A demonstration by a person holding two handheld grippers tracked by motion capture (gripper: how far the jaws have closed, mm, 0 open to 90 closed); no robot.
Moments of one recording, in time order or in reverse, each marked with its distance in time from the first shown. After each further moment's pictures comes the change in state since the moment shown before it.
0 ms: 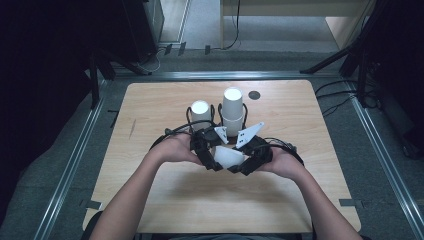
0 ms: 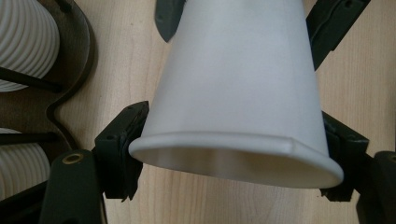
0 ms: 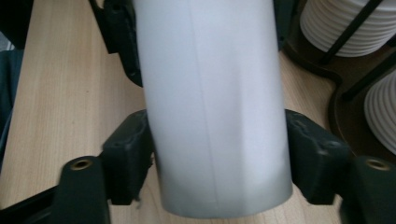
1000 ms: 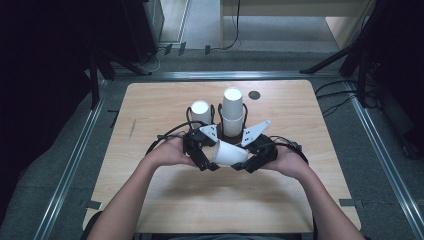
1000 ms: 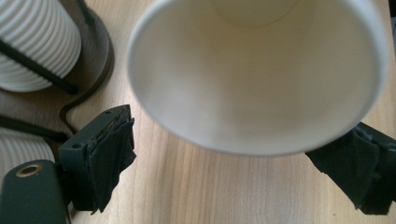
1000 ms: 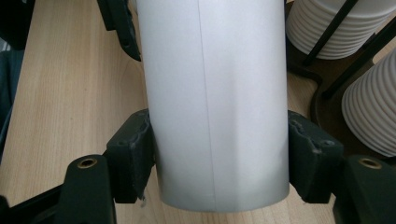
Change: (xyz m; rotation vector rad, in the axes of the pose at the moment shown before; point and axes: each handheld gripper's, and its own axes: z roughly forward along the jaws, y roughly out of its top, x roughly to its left) left arm 0.008 -0.033 0.001 -0.179 0.009 -0.035; right arm -0.004 -0.005 -0.013 -0.029 -0.019 -0.014
